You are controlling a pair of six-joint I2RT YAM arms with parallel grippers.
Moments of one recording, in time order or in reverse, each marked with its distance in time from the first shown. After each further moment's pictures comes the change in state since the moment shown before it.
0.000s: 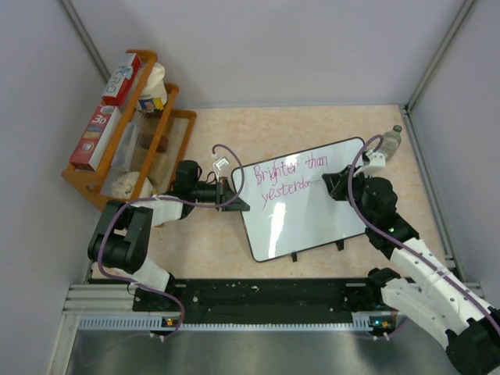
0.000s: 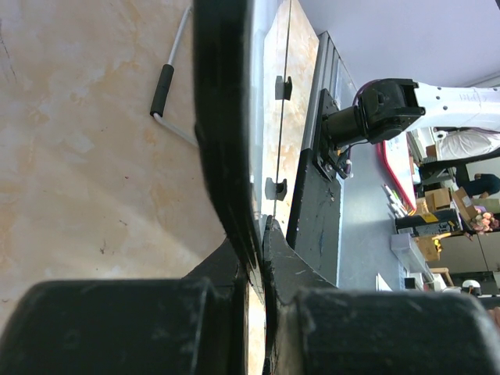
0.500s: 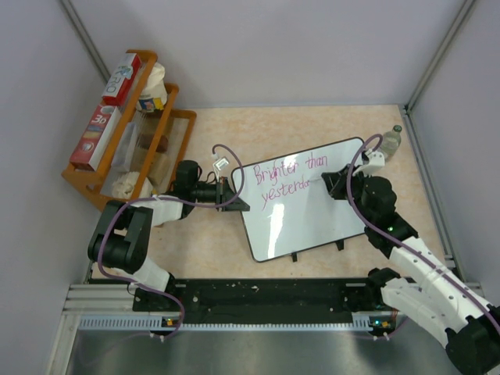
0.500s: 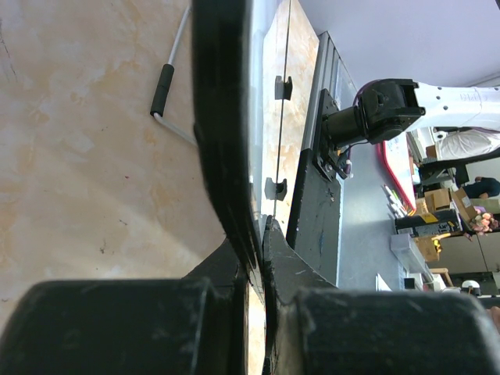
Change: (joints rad) left arm 0.000 0.000 0.000 -0.001 -0.001 -0.001; right arm 0.000 0.017 0.000 0.023 0.000 0.000
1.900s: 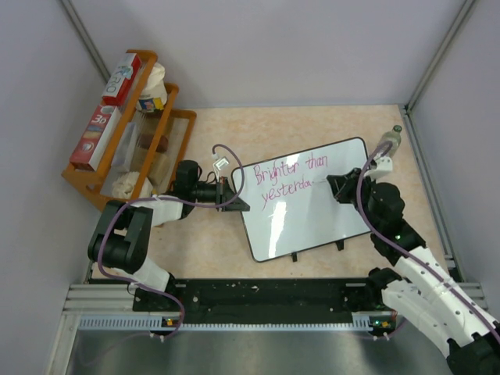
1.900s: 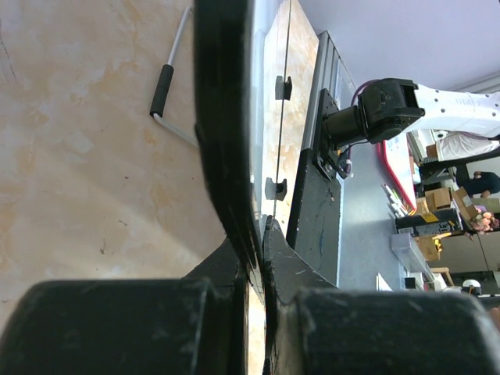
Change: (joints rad) left arm 0.000 0.000 0.000 0.002 0.001 0.001; right arm -0.008 -0.104 -0.023 -0.069 0.007 0.000
